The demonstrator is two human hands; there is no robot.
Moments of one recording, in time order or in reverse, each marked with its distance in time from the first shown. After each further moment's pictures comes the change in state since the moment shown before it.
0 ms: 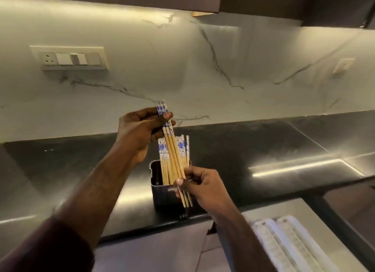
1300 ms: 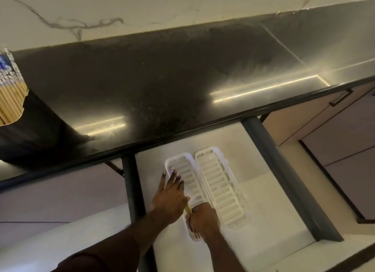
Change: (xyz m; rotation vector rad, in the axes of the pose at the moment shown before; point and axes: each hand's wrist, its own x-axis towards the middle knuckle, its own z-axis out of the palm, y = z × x) left_hand -0.176 -0.481 0.255 1.760 -0.916 -0.010; right_hand -0.142 0.319 -0.295 -0.497 0.195 0.976
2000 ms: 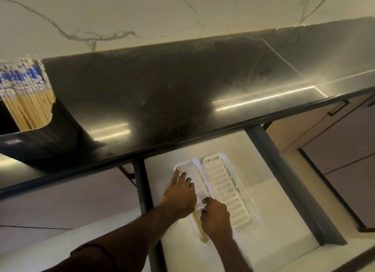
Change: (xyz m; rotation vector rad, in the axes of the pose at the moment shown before) left_hand 0.000 -0.011 -0.038 0.108 -0.011 0.148; right_hand -0.029 -0.015 -0.010 -0.204 0.282 -0.236
